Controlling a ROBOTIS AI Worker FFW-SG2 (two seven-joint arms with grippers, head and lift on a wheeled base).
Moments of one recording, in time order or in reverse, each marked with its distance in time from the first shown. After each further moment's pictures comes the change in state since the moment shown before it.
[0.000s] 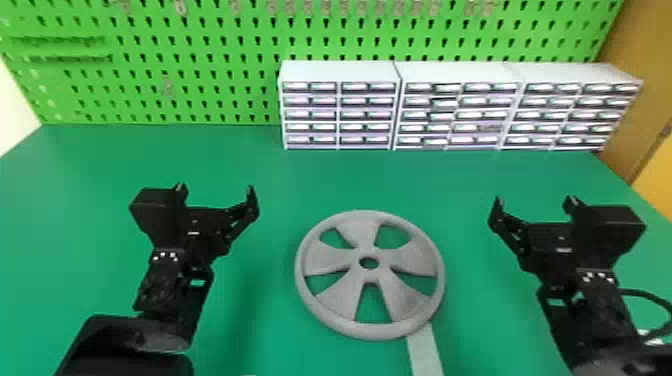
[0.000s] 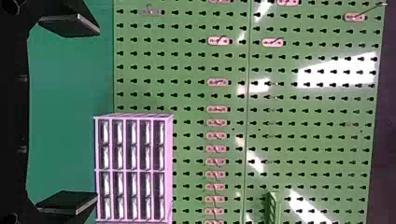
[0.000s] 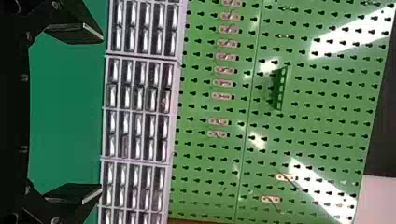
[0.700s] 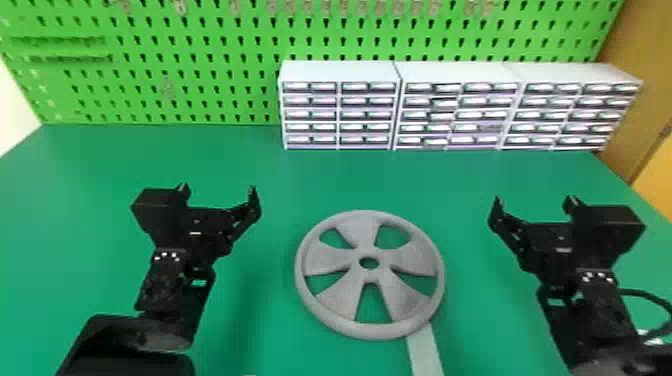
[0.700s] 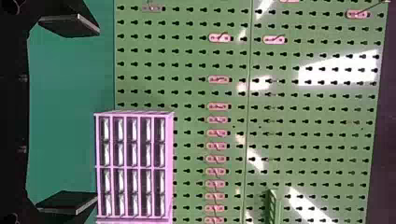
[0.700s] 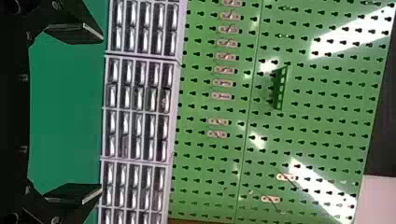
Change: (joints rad) left arm -0.002 0.000 -0.003 0.005 0.006 -0.003 -0.007; right arm 0.000 0.004 -0.002 0.001 0.002 0.000 0.000
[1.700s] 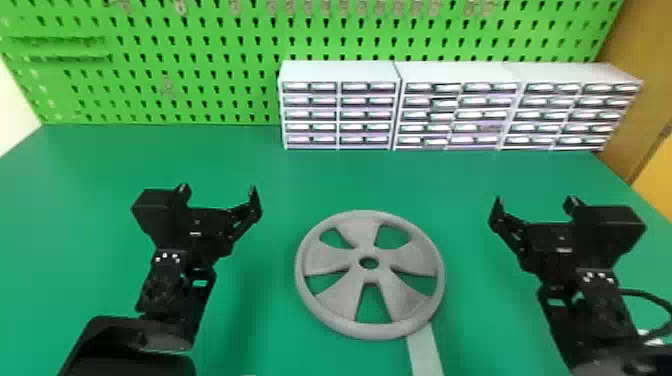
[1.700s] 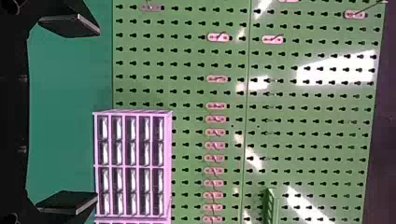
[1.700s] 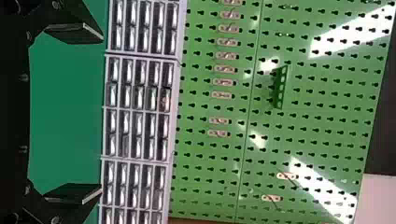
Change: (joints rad) left arm 0.001 -0.001 -0.003 0.004 0.000 -0.012 0.000; right arm 0.000 0.001 -0.001 0.000 -0.001 0.000 0.000
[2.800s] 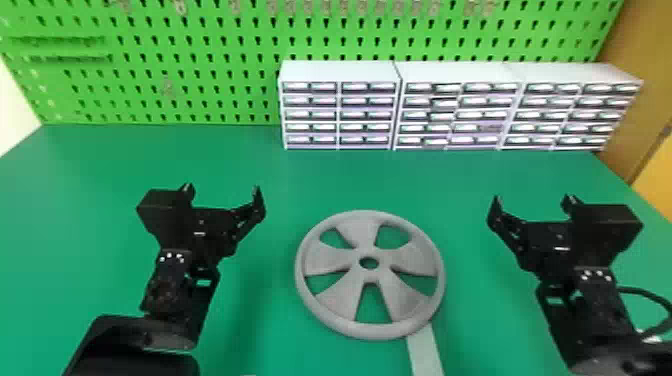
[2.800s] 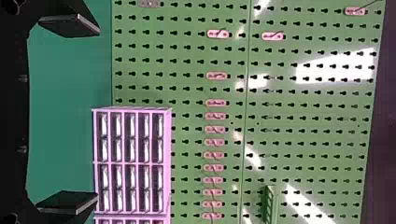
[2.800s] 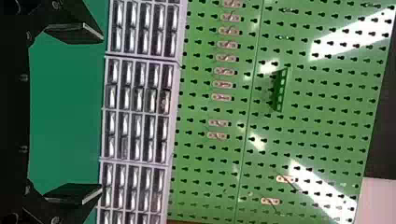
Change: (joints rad) left arm -0.008 -0.001 -0.011 0.016 -0.001 -0.013 0.000; right arm -0.007 -0.008 0.007 0.006 0.001 0.000 0.000
